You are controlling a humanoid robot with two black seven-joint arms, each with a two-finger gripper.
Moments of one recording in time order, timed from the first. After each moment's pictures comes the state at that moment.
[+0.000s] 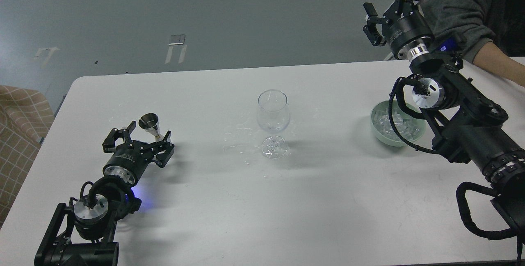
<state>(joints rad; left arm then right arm) -0.12 -0.01 -1.71 -1.07 0.11 -0.13 0.27 0.83 -0.13 1.07 0.64 -0.55 0.21 0.36</state>
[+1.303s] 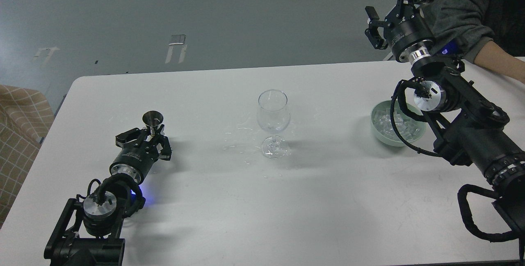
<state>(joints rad) -0.16 -0.01 -1.69 -1.01 0.14 -0.15 0.23 0.82 -0.13 1.07 0.64 -0.55 0.21 0.36</state>
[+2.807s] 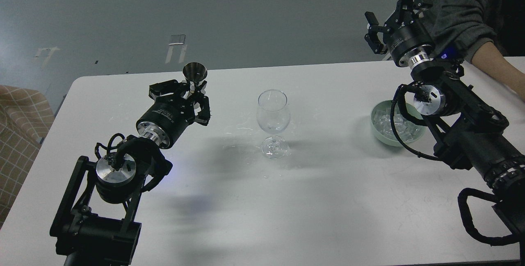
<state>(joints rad) -0.17 -0.04 -1.46 -1.59 0.15 0.26 0.29 0.80 -0.13 1.07 0.64 -0.55 0.21 0.36</state>
